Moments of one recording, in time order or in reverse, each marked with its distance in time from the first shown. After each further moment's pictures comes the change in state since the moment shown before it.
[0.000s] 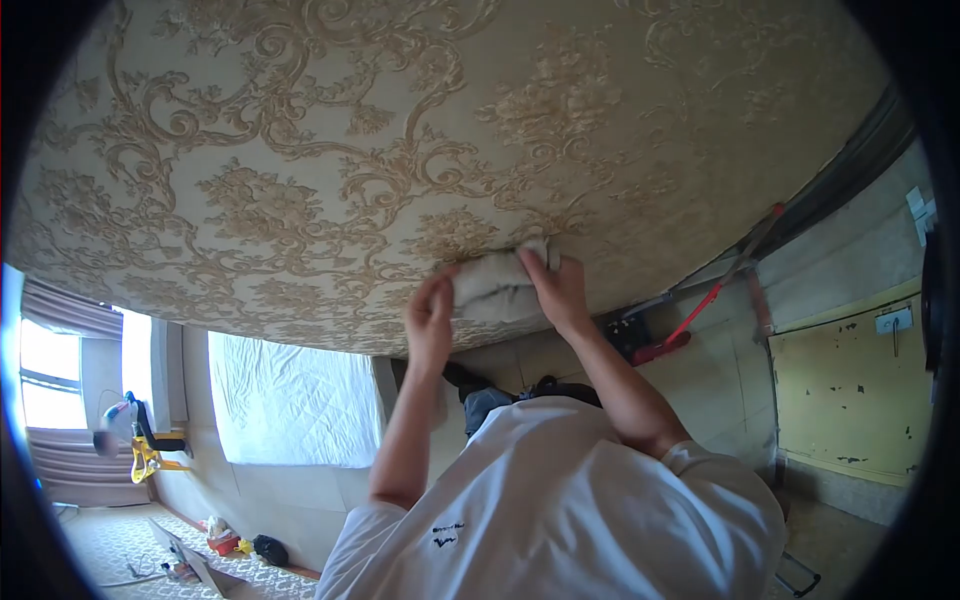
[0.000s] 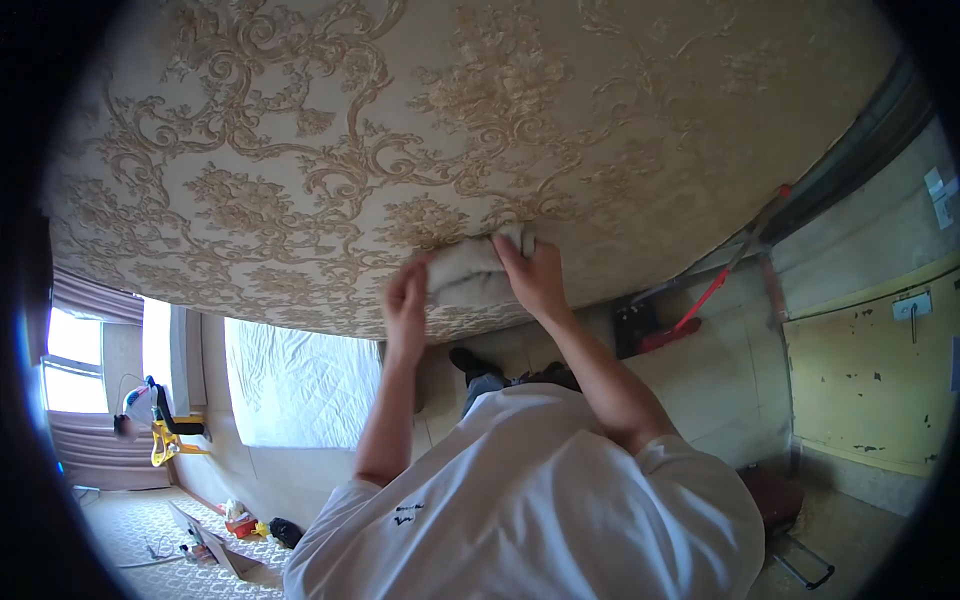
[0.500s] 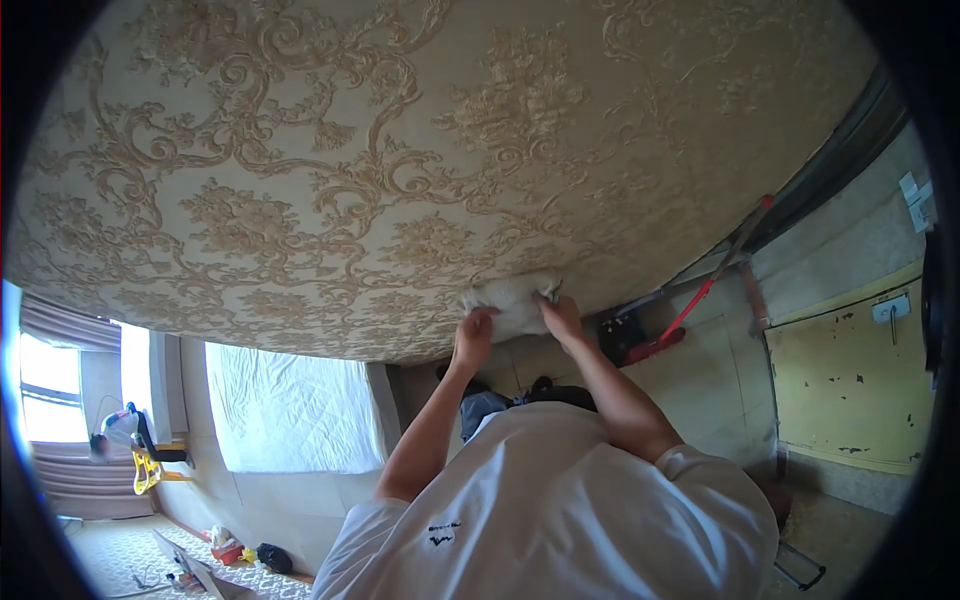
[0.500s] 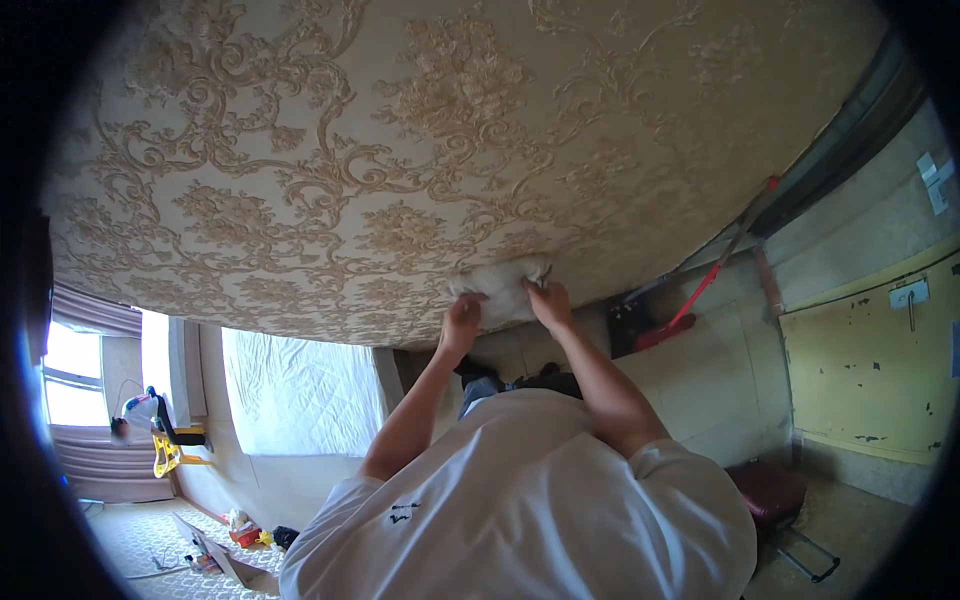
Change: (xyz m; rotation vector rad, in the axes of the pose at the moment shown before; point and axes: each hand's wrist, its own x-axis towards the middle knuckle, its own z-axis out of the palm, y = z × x) left_hand -0.016 -0.200 0.012 0.348 -0.256 -0.060; right_hand -0.042 0.163 -0.044 -0.365 -0.082 0.535
